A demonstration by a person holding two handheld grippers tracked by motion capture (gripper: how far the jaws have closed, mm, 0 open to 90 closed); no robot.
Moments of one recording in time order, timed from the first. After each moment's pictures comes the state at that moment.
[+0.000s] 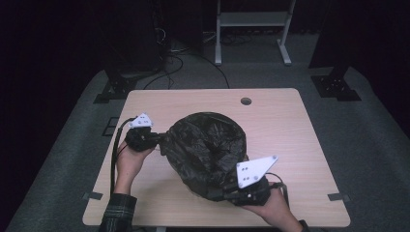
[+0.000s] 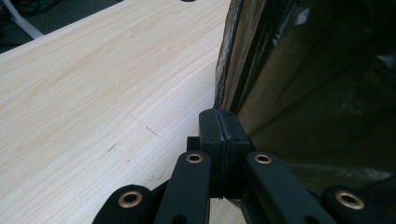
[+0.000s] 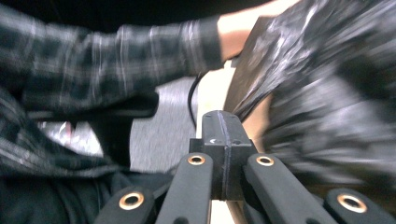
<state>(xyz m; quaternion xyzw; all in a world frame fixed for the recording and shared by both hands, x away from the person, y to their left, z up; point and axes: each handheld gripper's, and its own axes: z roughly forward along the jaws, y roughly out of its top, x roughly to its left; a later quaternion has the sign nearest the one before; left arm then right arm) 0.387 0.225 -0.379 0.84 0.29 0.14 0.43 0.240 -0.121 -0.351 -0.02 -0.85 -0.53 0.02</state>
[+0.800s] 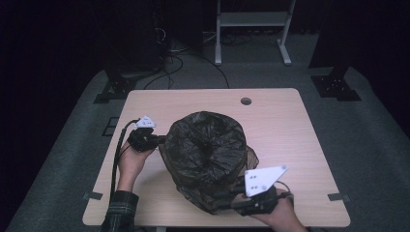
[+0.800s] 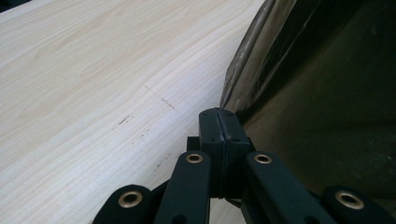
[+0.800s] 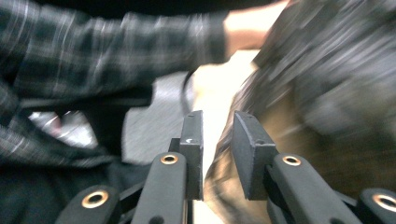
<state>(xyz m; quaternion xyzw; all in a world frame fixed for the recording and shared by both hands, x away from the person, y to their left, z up) 0.403 0.227 -0.403 0.85 0.32 0.14 0.39 0.225 -0.138 -0.354 -0.03 -0.84 -0.54 -0.02</state>
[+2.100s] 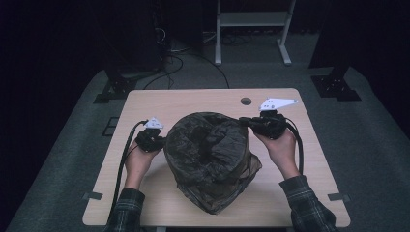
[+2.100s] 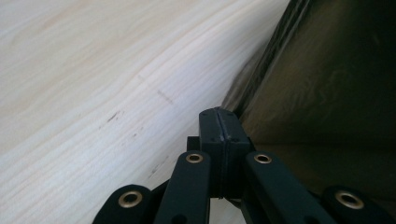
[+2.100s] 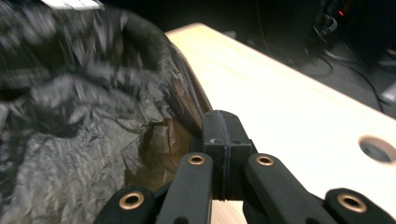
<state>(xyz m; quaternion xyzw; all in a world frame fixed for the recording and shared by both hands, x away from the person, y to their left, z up) 0.417 0.212 -0.425 0.86 0.33 0.13 0.36 0.391 -0.192 -0.342 -0.30 -0.80 -0.49 -0.16</state>
